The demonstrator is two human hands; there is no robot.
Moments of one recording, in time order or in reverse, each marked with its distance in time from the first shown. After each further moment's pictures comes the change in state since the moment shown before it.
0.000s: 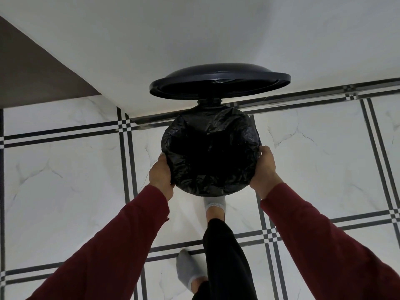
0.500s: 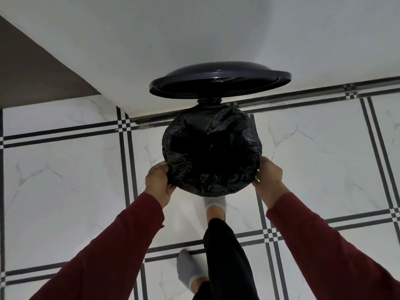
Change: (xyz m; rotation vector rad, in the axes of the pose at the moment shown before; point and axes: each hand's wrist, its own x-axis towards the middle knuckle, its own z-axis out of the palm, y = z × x) left_hand 0.014 -0.019 -0.019 -0.109 -0.046 -0.005; right_hand 0.013 0.016 -0.019 -0.111 0.117 -0.059
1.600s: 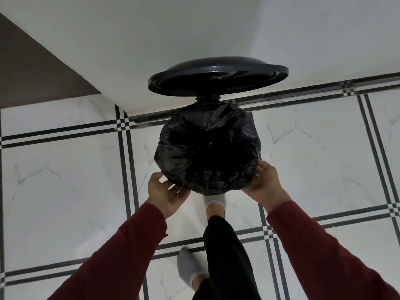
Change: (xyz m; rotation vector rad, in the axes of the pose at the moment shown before) left_hand -0.013 -0.030 -0.011 -0.424 -0.147 -0.299; right_hand -0.019 0.015 -0.015 0.325 -0.313 0.258
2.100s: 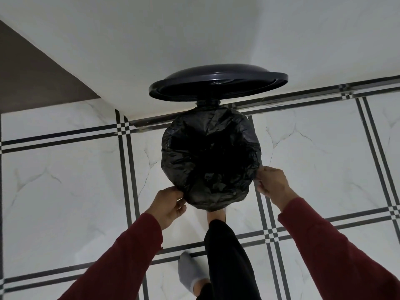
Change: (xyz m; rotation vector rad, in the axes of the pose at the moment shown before) left_hand -0.011 -0.003 -0.003 0.667 0.078 0.066; right_hand 0.001 -0.023 -0.014 -0.795 0.262 -0.289
